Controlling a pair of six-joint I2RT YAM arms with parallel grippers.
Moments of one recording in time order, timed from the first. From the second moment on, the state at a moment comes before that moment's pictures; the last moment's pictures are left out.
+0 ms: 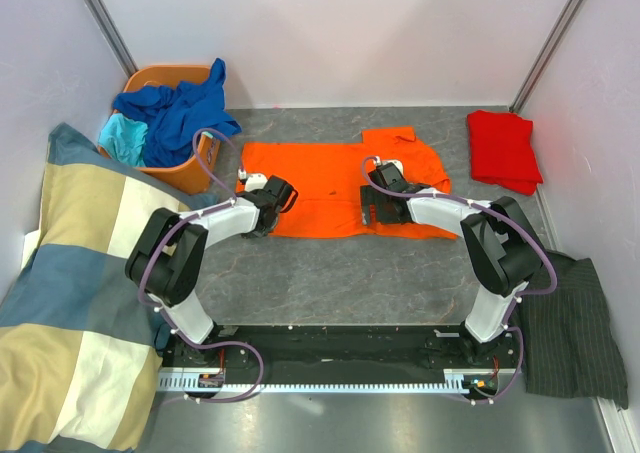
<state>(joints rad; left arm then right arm) -0.50 1.70 0.96 -0.53 -0.64 -0.62 0.51 1.79 1.06 -0.30 0.25 0.39</state>
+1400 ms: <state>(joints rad) -0.34 1.62 0.94 -0.54 -0.68 -0.60 0.51 1.79 1.06 -0.30 0.25 0.39</state>
